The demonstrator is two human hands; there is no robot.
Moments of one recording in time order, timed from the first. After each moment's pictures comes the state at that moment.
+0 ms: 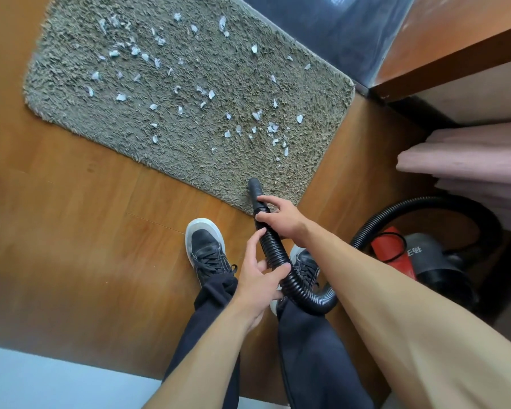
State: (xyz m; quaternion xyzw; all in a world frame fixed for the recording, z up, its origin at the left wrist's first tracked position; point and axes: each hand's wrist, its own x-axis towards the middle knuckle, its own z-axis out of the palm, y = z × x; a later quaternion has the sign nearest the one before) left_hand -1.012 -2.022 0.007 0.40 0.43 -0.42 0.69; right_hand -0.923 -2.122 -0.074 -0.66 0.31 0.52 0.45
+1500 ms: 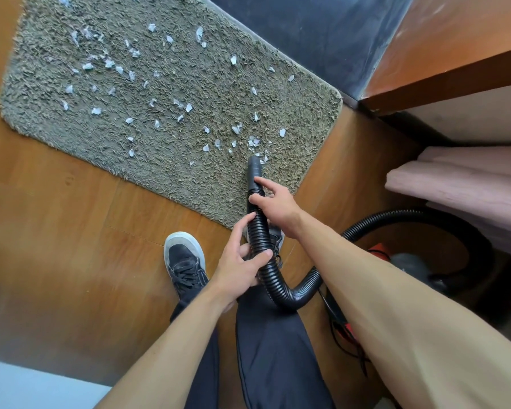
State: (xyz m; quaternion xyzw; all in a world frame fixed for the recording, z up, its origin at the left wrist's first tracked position) left_hand -0.942 -2.054 -0.016 0.46 0.39 -0.43 0.67; right_hand -0.858 -2.169 -0.098 -0.63 0.34 0.46 0.53
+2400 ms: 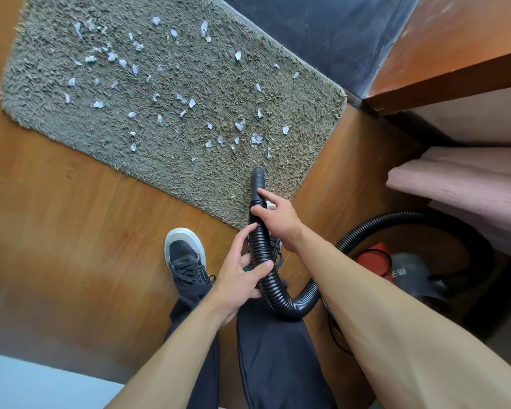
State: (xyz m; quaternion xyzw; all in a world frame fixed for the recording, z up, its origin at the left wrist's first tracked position) left_hand -0.963 -2.051 -0.010 0.42 0.40 -0.44 0.68; right_hand -0.886 -2.168 -0.093 -0.62 0.37 0.46 0.51
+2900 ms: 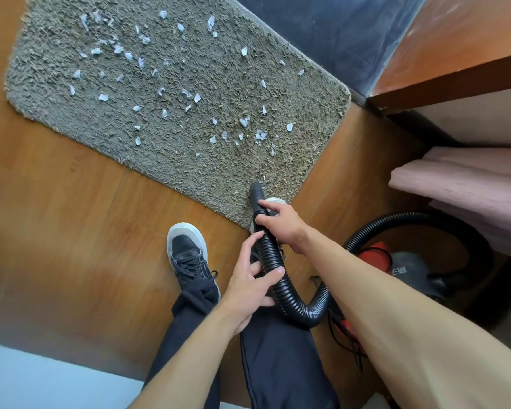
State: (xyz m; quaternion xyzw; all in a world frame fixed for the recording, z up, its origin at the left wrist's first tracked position) left_hand -0.980 -2.062 0.002 0.39 0.43 -0.44 0.68; right_hand -0.894 -2.171 -0.082 -0.63 0.33 0.53 0.46
